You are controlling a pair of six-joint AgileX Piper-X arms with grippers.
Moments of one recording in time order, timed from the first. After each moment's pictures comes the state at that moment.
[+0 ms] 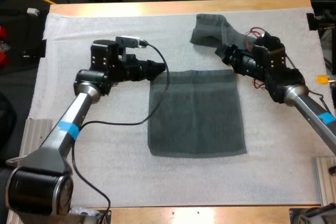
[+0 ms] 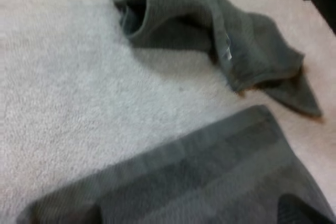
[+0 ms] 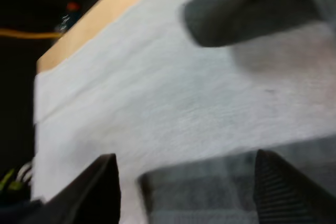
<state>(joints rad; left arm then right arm) -0.15 1.60 -1.07 0.36 0.64 -1.91 0.33 1.58 -1.05 0.14 -0.30 -1.07</state>
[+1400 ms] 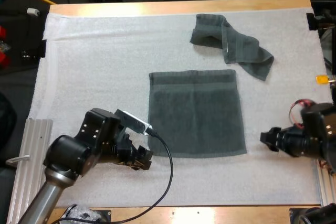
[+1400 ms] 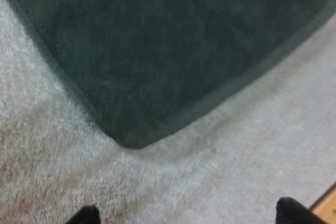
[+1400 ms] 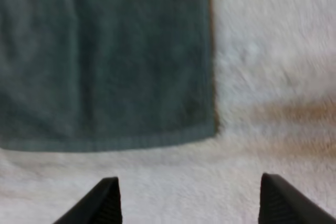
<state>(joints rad) -0.45 0.88 -0.80 1.15 0.30 -1.80 0.33 0.83 -0.77 1.13 -0.20 -1.38</state>
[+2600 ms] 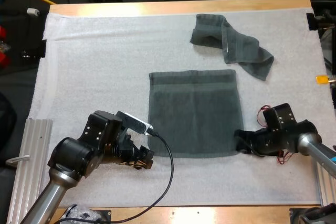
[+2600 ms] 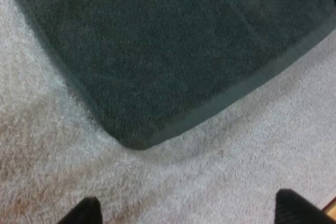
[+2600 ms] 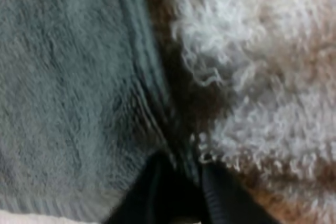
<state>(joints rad) -0.45 0.88 -0.76 1.09 0.30 -1.82 0.33 1.40 -0.53 0.54 -0.46 -1.21</state>
